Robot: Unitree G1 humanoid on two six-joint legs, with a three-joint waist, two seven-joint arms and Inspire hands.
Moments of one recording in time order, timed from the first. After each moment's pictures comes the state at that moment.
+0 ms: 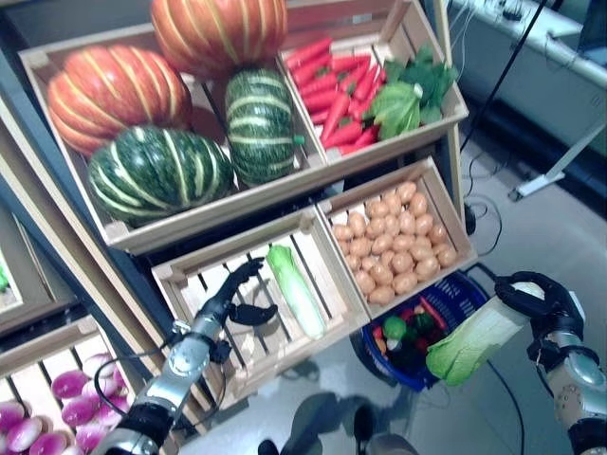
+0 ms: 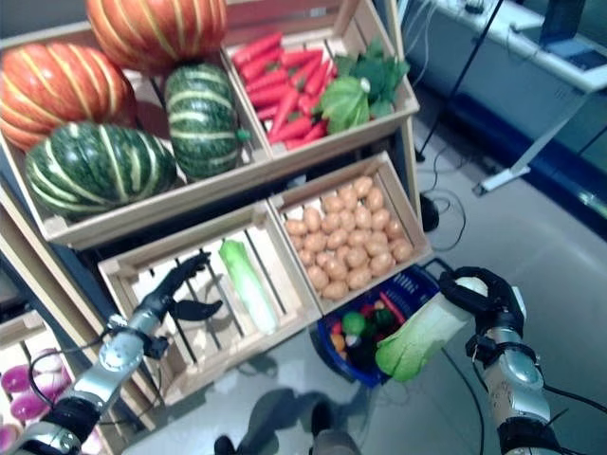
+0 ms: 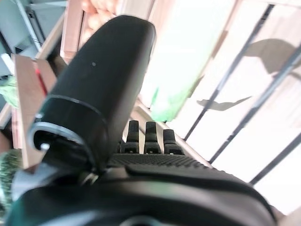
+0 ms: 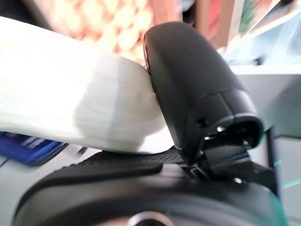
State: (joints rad) left arm -0.25 0.59 -0.30 0.59 -0.15 -0.31 0.07; right arm -0.17 -0.65 -0.12 0.75 0.72 -0.20 0.00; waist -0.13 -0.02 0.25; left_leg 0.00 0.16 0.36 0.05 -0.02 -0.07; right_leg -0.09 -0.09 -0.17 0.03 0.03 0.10
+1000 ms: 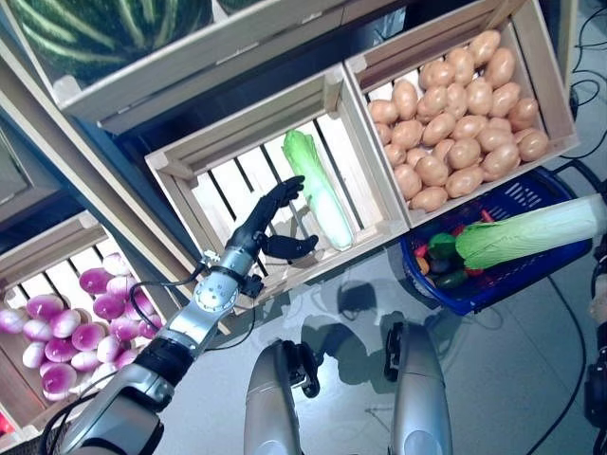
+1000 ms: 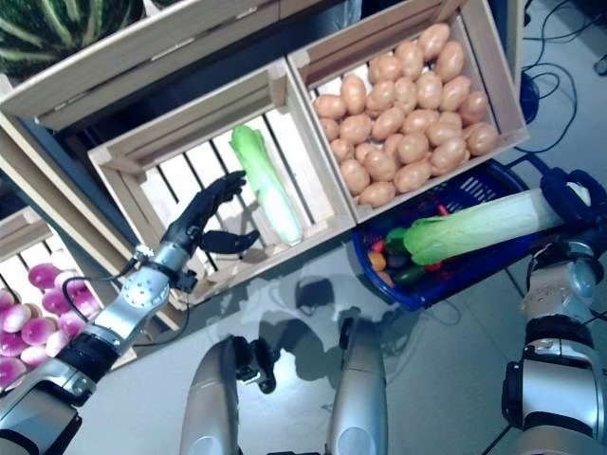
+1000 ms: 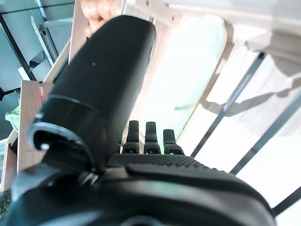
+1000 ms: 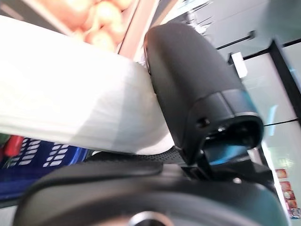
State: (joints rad) left arm -0.54 0.63 -0.49 0.39 -0.31 -0.30 0.15; right arm -0.74 -0.85 -0.14 1.14 1.03 -0.18 -0.04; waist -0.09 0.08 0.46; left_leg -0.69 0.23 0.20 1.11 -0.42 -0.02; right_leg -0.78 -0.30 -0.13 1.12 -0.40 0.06
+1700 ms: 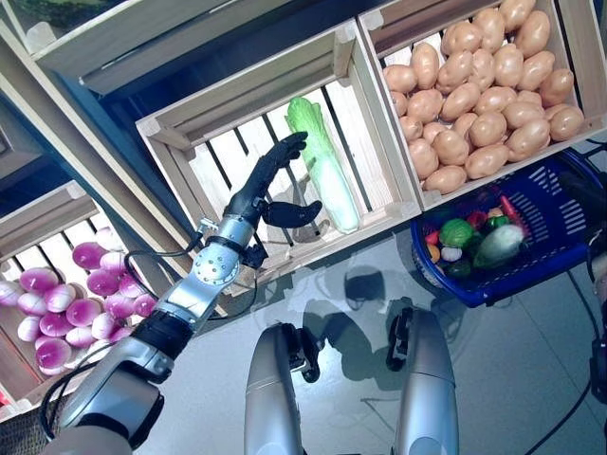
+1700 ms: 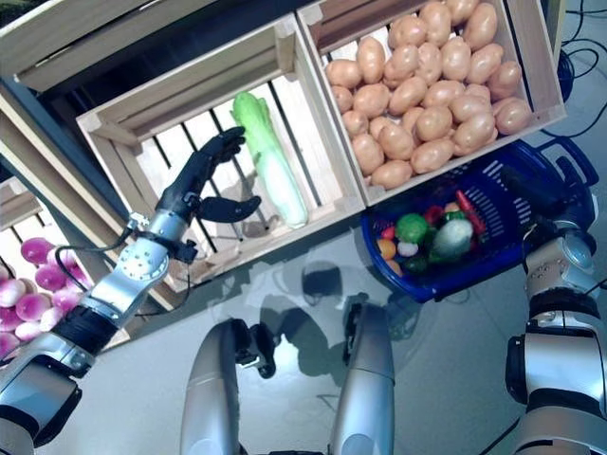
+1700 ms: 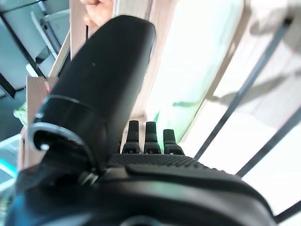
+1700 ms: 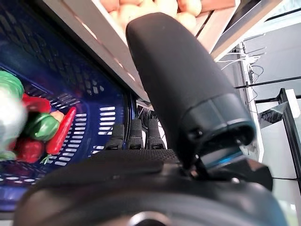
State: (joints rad) left arm -0.71 0.71 -0.55 0.39 -0.08 -0.30 0.28; right arm -0.86 -0.86 -0.02 1.19 0.95 -0.06 -0.01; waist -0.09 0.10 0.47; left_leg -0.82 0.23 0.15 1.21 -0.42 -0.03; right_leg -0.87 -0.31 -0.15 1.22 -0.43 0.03
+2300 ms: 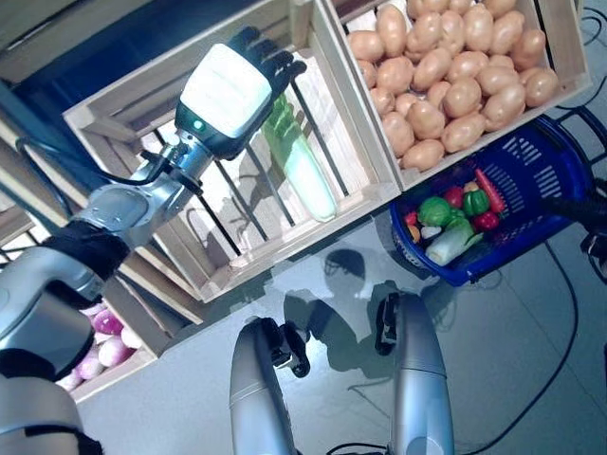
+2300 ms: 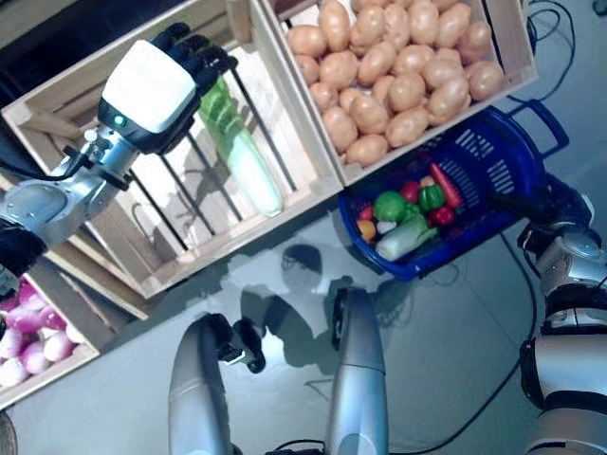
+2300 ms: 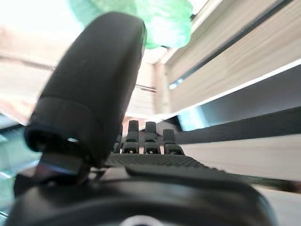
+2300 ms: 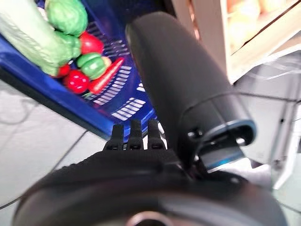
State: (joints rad) left arm -1.25 1.02 -1.05 0.60 0.79 -0.15 0.68; right arm -0.83 -0.93 0.14 1.08 0.79 0.06 -0.02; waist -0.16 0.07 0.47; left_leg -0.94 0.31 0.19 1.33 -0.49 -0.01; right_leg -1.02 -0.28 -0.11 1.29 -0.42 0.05
